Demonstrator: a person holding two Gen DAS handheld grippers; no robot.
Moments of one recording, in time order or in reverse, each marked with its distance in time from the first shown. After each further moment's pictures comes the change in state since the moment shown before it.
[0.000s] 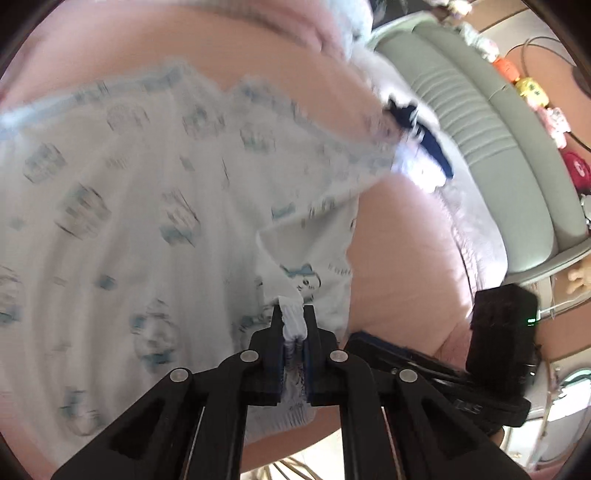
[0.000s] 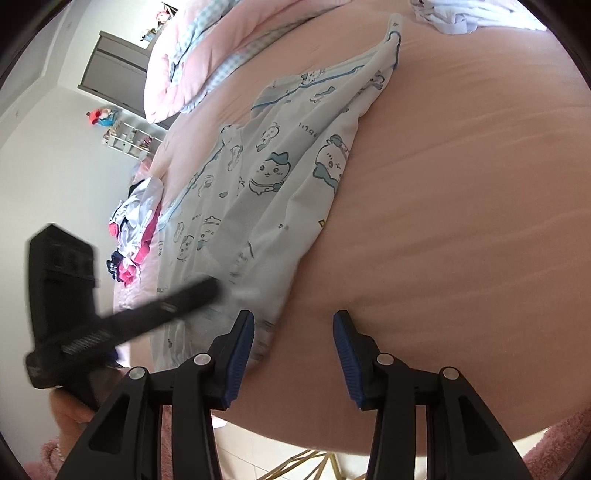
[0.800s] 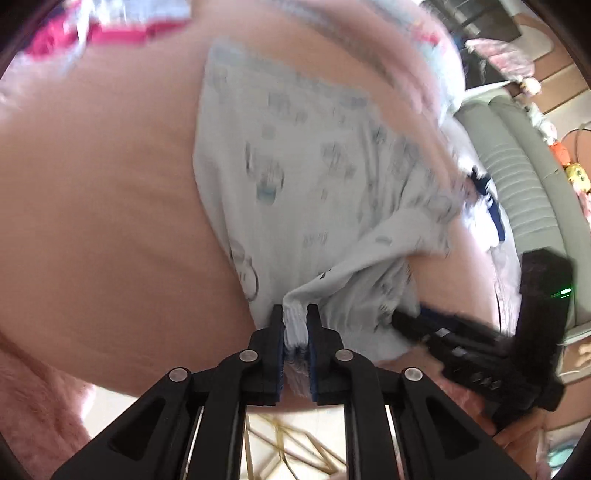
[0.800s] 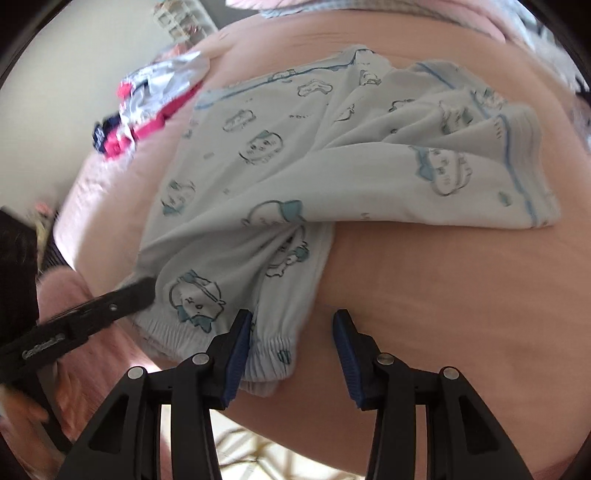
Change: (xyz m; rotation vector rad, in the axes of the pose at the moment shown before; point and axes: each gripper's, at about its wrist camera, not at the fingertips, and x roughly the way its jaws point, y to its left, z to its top) left arm -0.068 0.131 -0.093 -0.300 -0.113 0.113; right arm 0.075 0.117 -0.037 -0.489 0.200 -0.230
